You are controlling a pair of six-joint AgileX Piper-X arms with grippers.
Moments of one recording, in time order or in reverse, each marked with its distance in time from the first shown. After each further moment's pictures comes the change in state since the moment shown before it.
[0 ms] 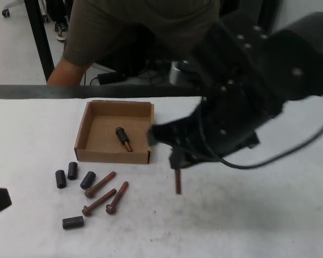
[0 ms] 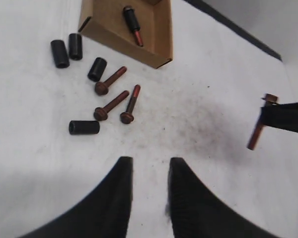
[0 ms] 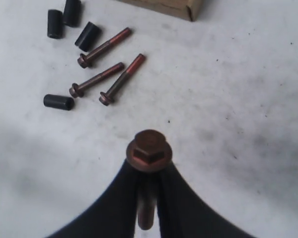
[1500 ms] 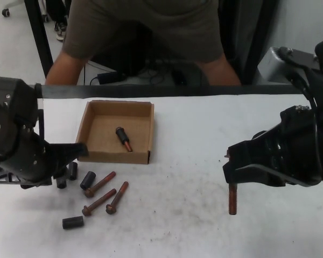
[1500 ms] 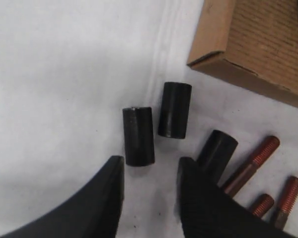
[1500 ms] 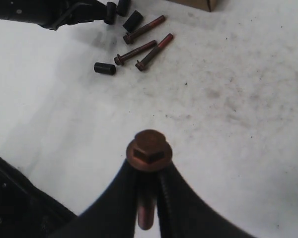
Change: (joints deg) left arm -15.1 63.1 -21.6 -19.6 -27.4 -2.9; right arm 0.0 -23.8 13.3 1.6 -3.5 -1.8
